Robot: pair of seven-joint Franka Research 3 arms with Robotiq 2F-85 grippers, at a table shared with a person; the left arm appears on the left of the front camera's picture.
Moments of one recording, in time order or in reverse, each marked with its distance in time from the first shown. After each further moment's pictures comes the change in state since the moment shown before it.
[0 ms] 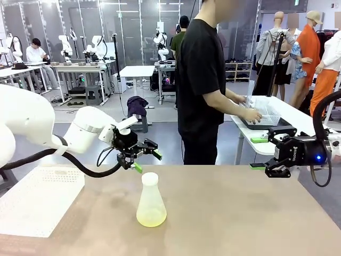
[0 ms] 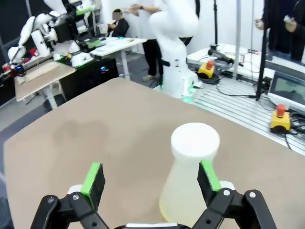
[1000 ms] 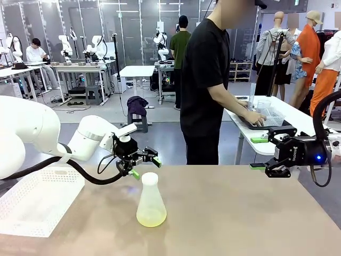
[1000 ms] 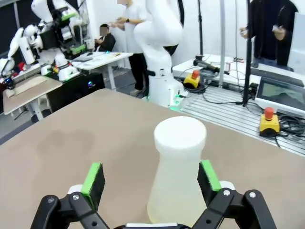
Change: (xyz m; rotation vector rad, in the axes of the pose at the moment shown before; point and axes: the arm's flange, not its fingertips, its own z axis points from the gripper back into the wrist) left arm -0.029 -0.004 -0.010 -0.070 -0.095 -0.003; right arm 0.000 0.000 0.000 0.000 0.000 0.000
